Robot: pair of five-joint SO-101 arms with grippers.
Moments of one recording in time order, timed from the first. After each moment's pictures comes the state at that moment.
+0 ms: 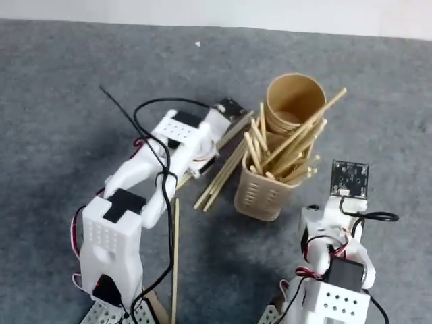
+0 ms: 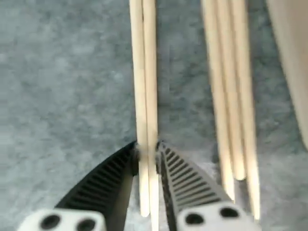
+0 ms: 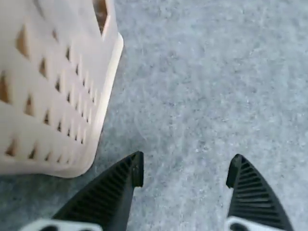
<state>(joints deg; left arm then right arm) 13.4 28.5 0.7 65.1 -15.1 8.9 -83.5 76.0 63.9 11.0</state>
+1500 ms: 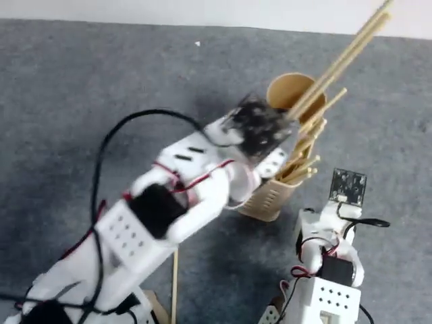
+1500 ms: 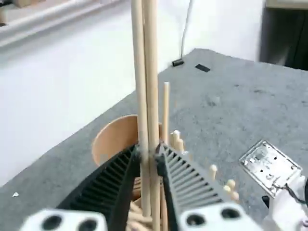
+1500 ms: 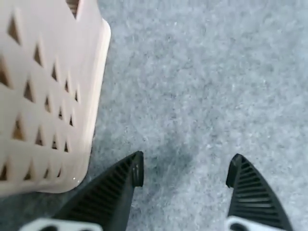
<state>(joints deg) 42.5 -34.7 18.0 41.3 -3.3 8.9 -83.3 88.0 51.7 4.7</state>
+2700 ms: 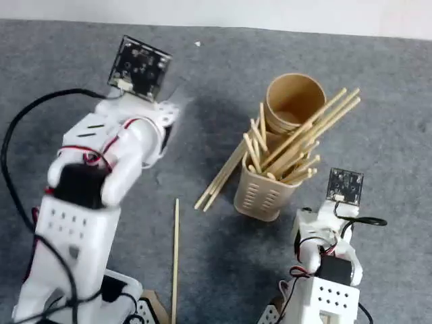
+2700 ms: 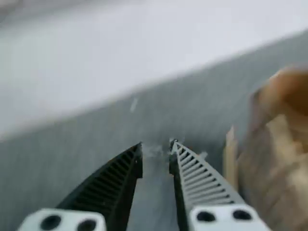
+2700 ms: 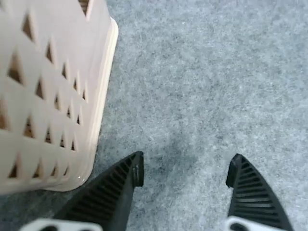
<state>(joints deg) 11.4 -39.2 17.2 58.2 -3.8 7.6 -83.3 88.0 51.7 4.7</state>
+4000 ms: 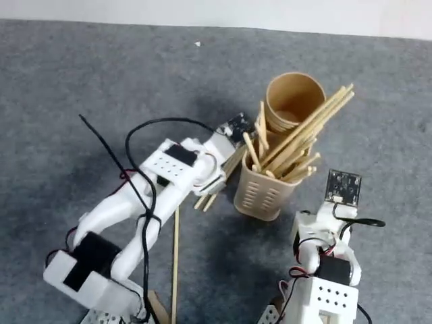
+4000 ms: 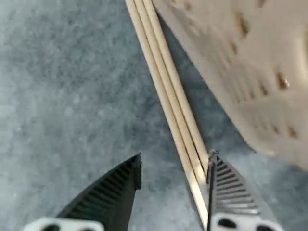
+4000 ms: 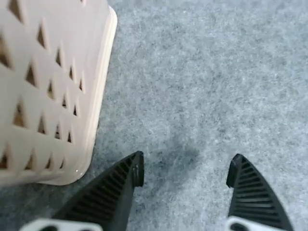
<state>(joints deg) 21.8 3.5 30.6 44.5 -21.0 7.6 -83.3 89.3 51.7 4.7</state>
